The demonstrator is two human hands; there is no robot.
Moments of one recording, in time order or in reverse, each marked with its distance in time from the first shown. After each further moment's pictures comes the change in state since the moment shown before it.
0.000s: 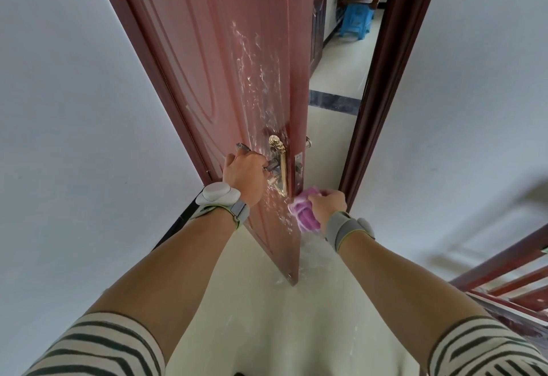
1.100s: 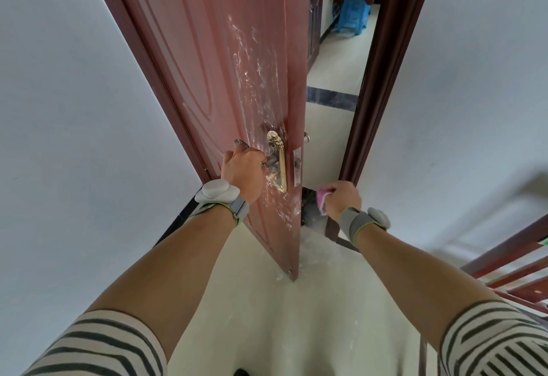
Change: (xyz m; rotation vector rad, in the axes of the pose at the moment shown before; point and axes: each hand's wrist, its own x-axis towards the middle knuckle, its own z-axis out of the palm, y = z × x) left_hand -0.001 0.001 0.001 -0.021 0.006 0.022; right_hand 0.015 0.006 -0.033 -0.414 -0.028 -0.276
